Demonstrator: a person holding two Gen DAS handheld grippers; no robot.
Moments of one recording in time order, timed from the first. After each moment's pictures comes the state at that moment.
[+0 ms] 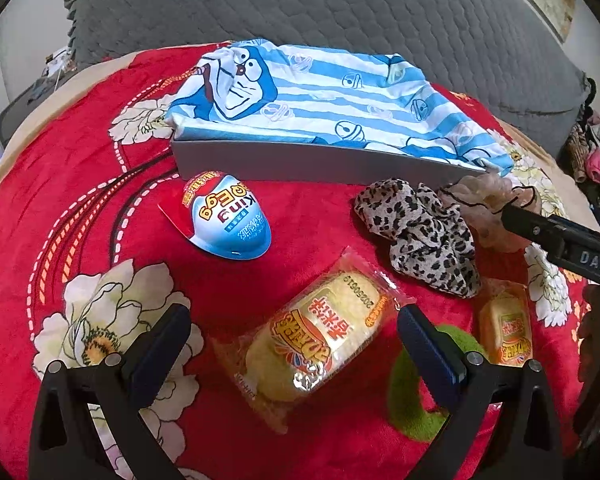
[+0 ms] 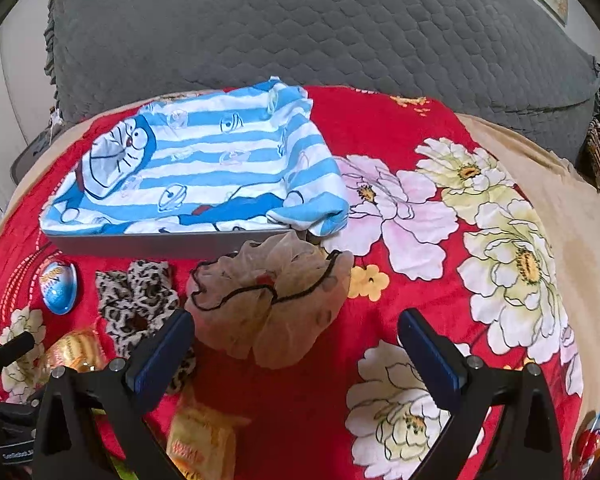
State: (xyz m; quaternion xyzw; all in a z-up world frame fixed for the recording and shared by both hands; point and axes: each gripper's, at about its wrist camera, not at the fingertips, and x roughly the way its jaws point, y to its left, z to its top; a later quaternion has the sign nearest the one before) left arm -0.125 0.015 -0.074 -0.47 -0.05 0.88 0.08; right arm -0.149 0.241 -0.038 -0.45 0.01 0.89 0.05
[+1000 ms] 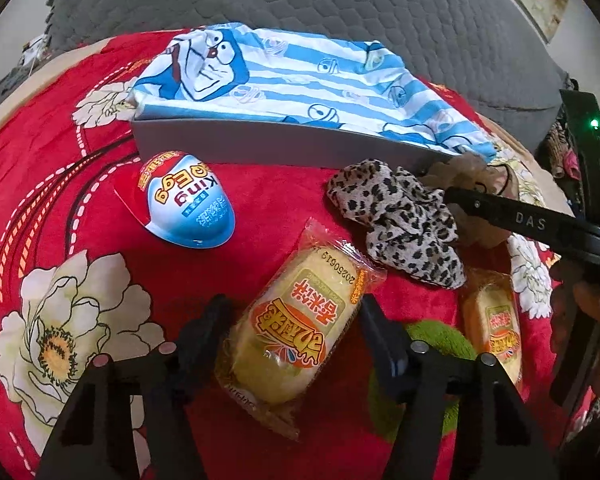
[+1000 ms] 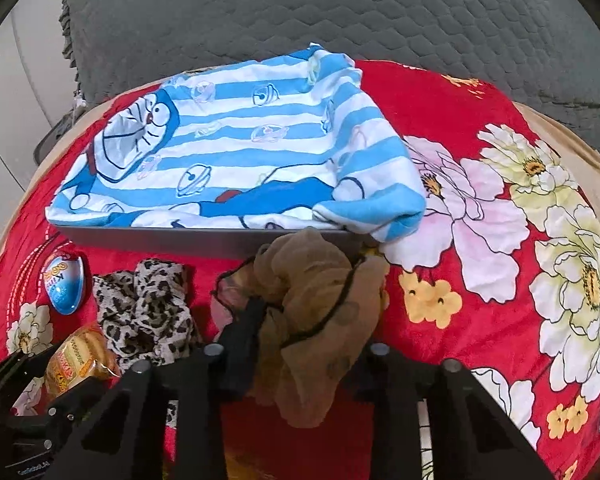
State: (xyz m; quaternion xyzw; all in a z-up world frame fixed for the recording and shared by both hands) left arm -0.130 0.023 -0.087 -0.47 -0.07 0.87 0.14; right arm -0.182 0.234 -0.063 -0.48 0.02 0.88 -0.03
